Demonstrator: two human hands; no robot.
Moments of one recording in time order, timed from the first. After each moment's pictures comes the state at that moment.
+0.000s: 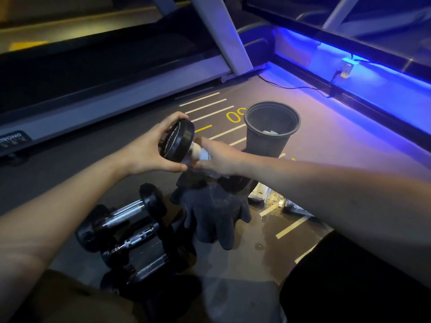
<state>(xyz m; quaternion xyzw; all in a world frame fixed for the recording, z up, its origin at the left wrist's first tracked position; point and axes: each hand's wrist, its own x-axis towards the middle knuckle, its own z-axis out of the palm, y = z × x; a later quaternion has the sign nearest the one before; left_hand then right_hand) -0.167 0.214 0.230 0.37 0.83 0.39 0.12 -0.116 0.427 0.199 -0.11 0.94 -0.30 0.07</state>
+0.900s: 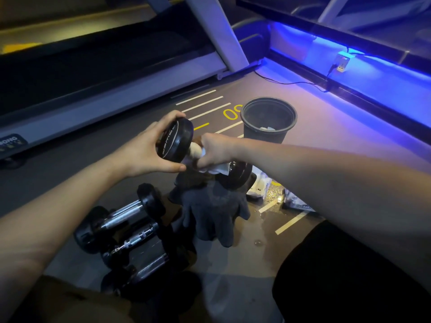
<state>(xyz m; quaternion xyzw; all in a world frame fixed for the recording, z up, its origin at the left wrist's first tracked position) -0.156 0.220 0.240 0.36 0.86 0.35 0.11 -0.126 0.431 0.219 -0.09 0.94 -0.28 0.15</state>
